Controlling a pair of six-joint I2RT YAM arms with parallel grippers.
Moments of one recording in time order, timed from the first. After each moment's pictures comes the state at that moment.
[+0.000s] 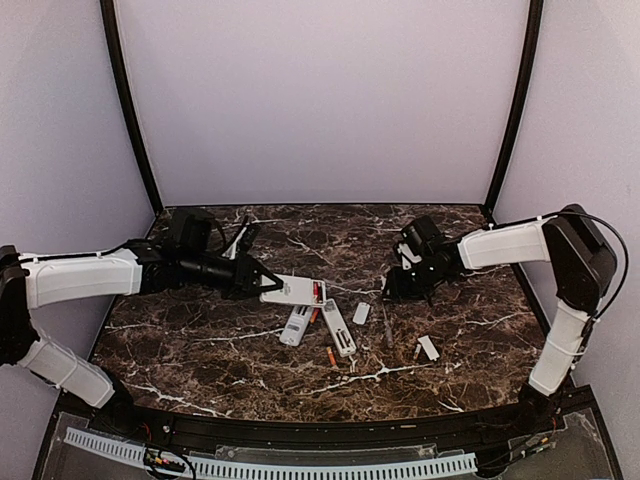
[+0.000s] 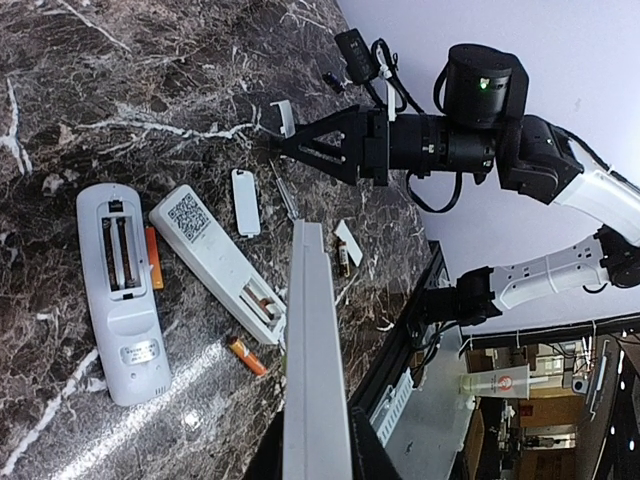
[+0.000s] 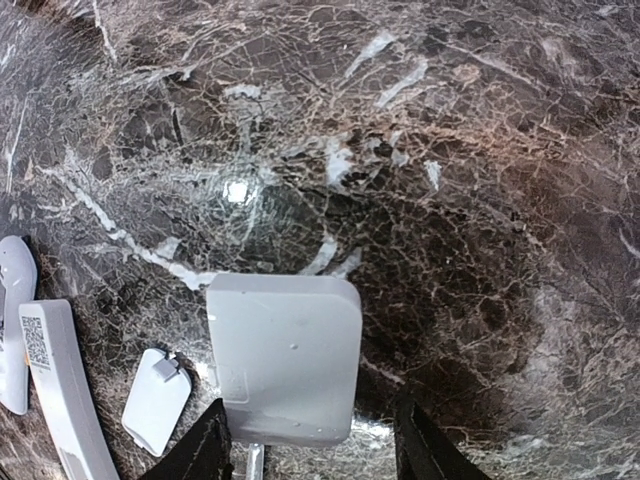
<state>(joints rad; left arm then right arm) -0.61 1.37 0.84 -0.07 0.64 -0.72 0.57 1.79 1.05 -0.33 -0.11 0.45</state>
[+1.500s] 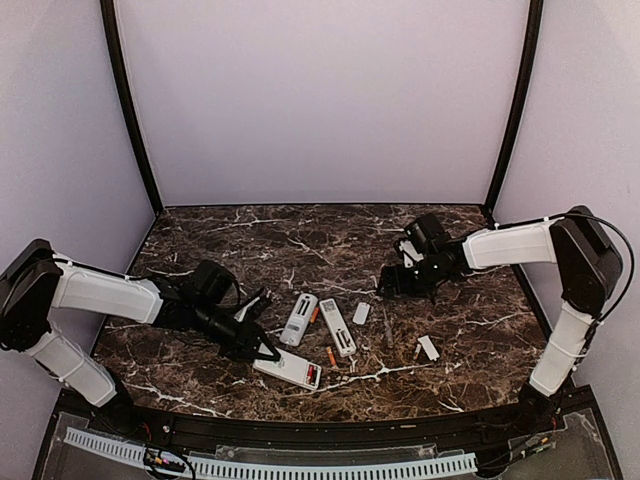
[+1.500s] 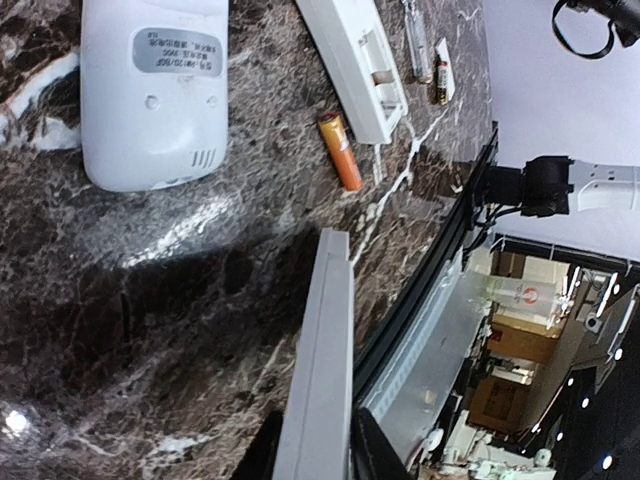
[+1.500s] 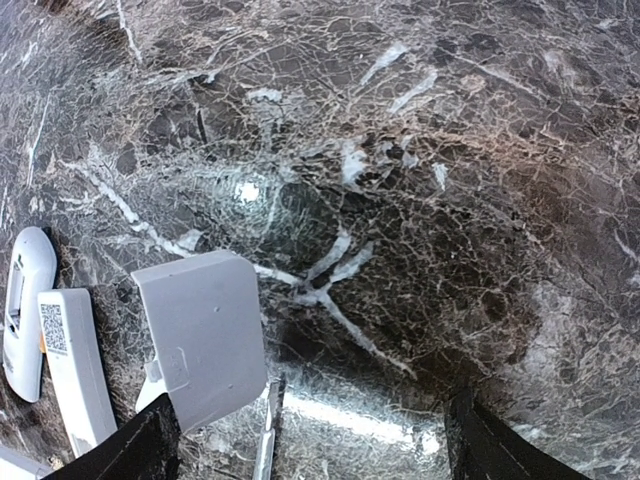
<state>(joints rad) -0.71 1.48 0.63 -0.11 0.77 -0.71 0.56 1.76 1.04 -0.32 -0.14 0.42</state>
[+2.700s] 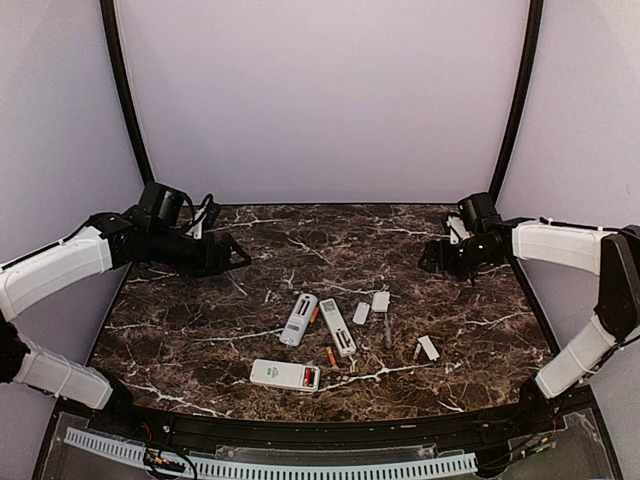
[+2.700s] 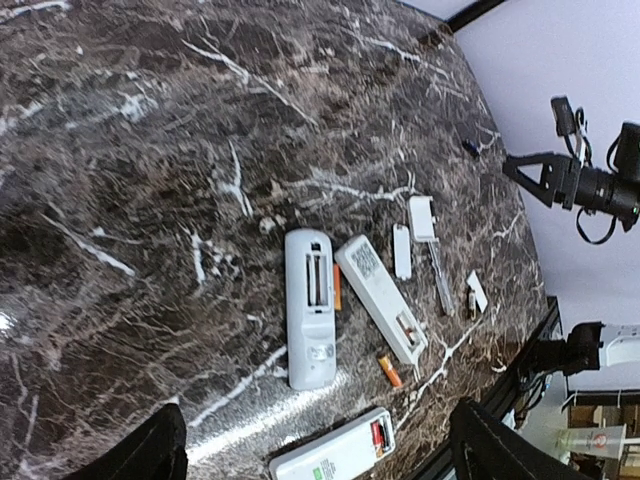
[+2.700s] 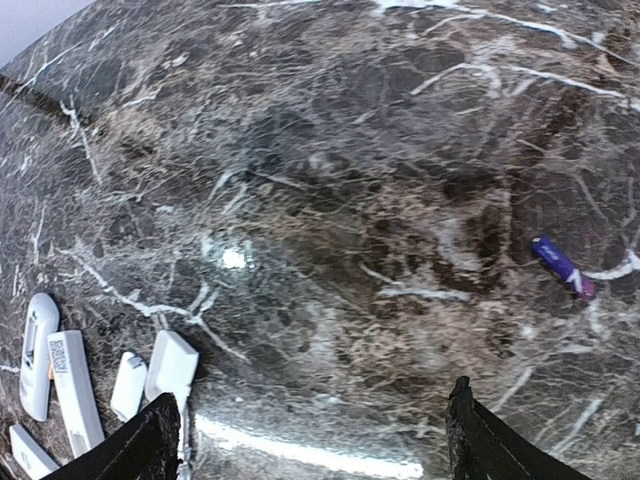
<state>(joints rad) -0.49 1.26 0.98 -0.53 0.38 -0.49 0.34 1.52 0.98 -0.39 -0.14 0.33</state>
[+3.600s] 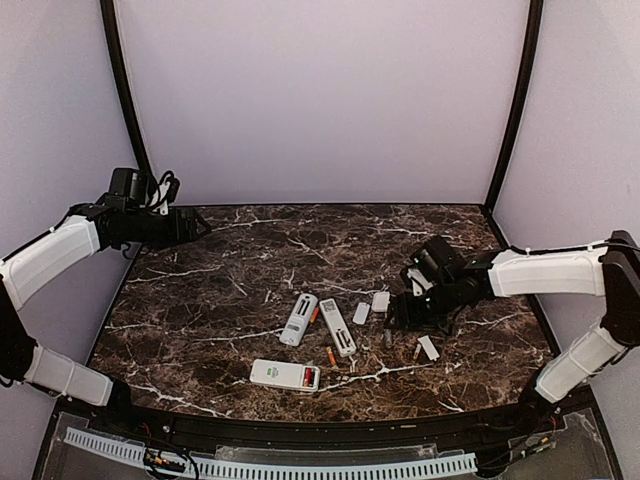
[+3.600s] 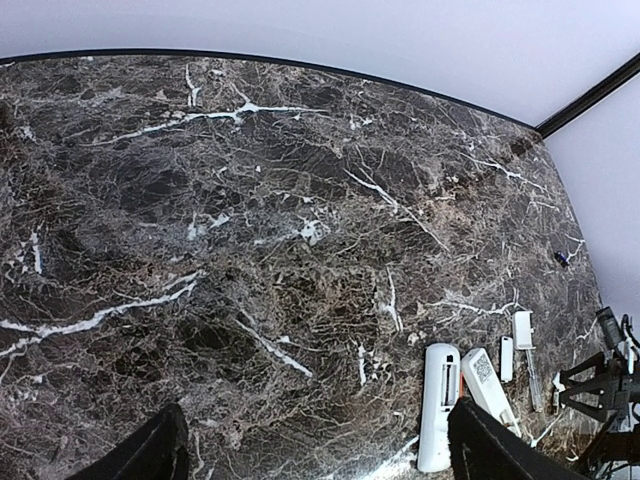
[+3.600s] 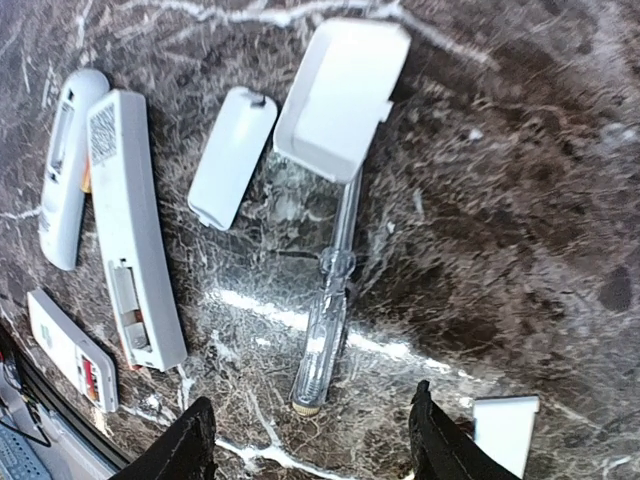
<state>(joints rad) -0.18 1.28 1.06 -0.48 0.30 -0.30 0.71 1.45 0.82 -0.45 -0.18 0.63</state>
